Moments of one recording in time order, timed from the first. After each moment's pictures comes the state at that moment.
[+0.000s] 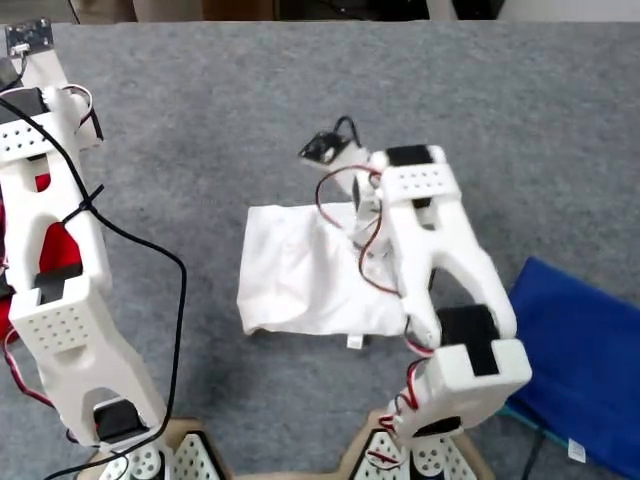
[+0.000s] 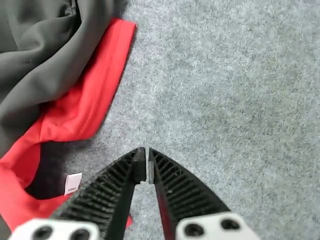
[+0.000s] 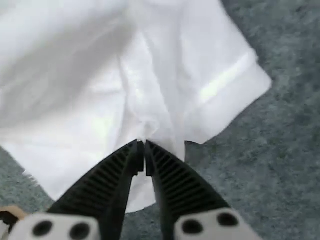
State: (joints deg) left arm -22.0 29.5 -35.7 74.7 -10.2; right arm -10.7 9.4 11.6 76.4 33.5
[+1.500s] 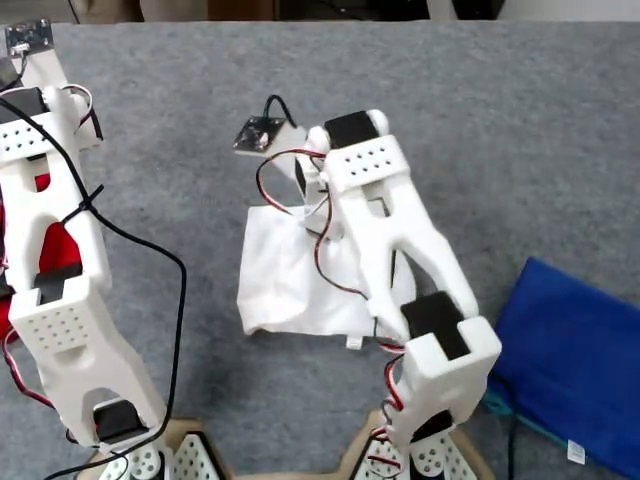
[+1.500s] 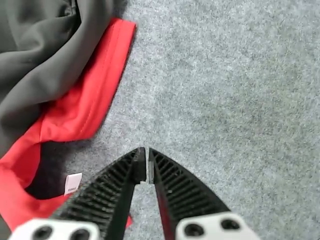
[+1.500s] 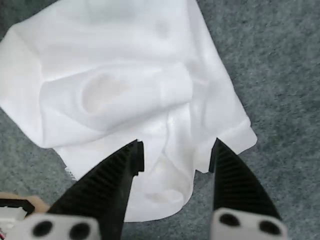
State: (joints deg) left arm -22.0 29.5 -35.7 74.7 -10.2; right arm -23.9 15.0 -10.1 91.4 32.6
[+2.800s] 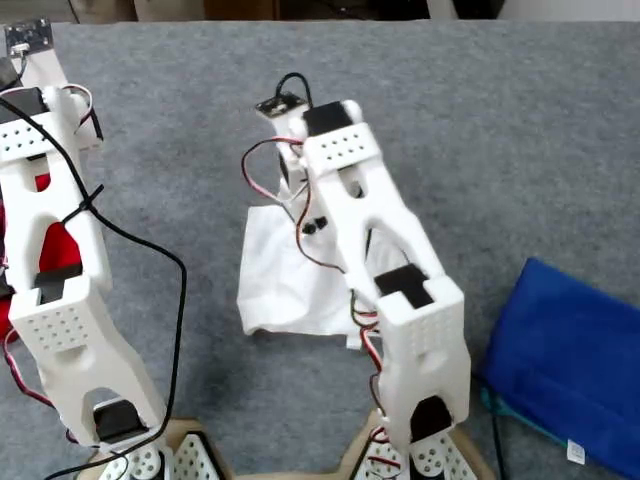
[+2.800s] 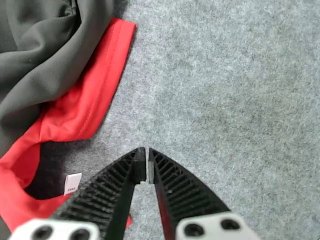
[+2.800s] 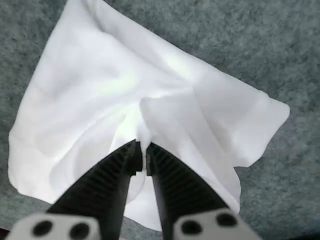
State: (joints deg) left arm -22.0 29.5 -35.7 74.7 -10.2; right arm -24.6 31.3 -26.9 97.6 -0.7
